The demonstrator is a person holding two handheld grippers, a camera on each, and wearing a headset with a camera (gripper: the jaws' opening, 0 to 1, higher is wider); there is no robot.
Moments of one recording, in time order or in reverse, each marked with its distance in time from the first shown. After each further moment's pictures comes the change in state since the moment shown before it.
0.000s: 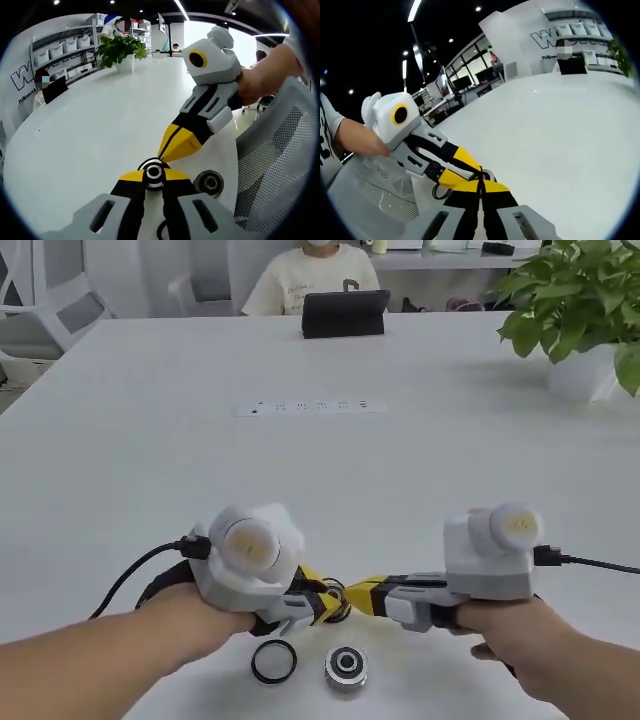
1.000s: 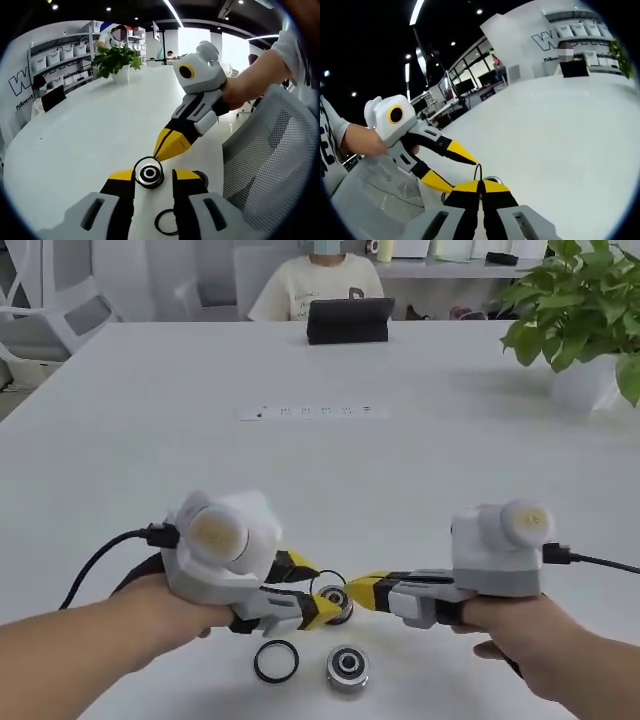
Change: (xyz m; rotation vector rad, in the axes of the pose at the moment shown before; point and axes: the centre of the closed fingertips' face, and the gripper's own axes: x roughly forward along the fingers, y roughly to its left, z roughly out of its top) left arm -0.037 -0.004 0.016 0.025 -0.074 -0.043; right arm -0.007 0.014 0.015 0.005 -0.028 0.032
